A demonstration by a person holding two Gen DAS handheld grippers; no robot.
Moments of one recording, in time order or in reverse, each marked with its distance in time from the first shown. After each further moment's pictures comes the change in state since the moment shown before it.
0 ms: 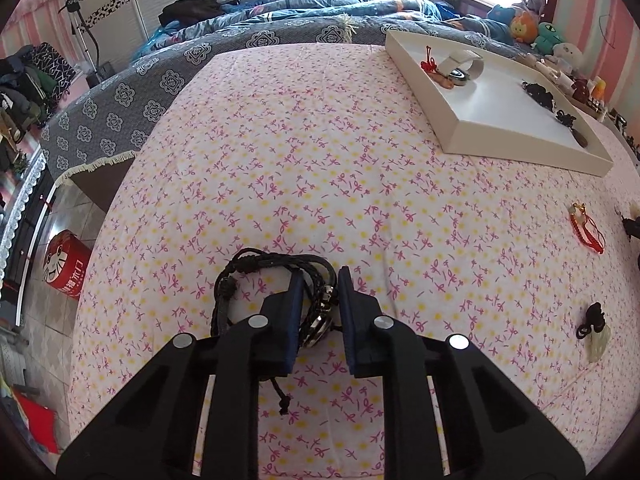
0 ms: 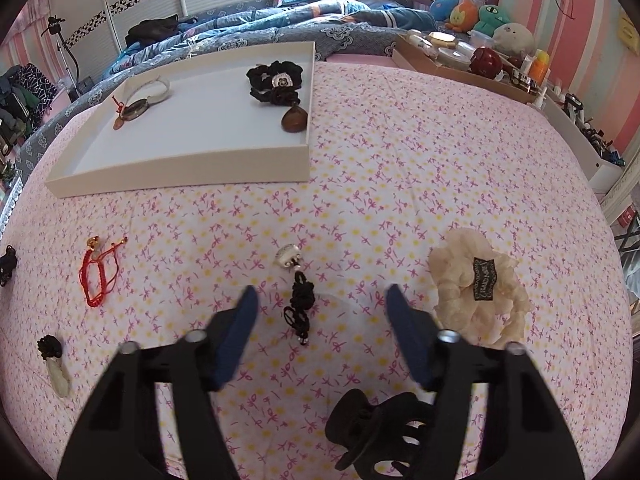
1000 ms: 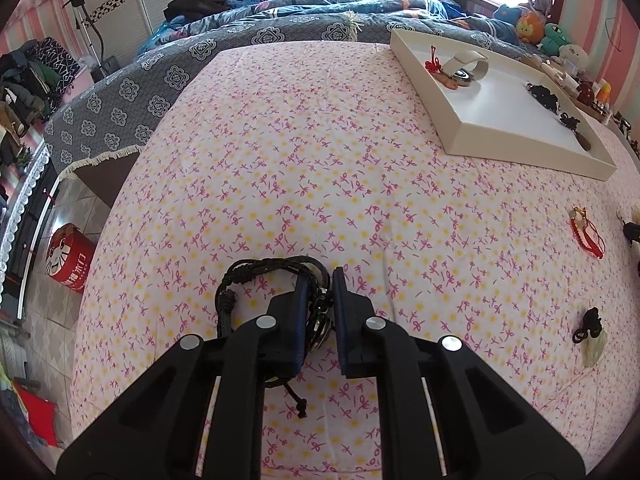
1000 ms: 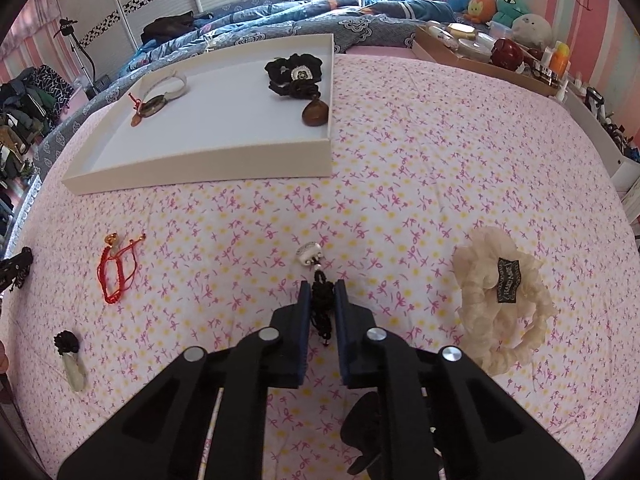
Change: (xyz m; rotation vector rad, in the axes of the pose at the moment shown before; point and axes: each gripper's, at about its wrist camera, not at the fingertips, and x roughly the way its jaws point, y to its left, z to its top) left arm -0.003 -0.002 0.002 -0.022 0.017 0.009; right arm 0.003 -0.001 0.003 -0.005 0.025 0.091
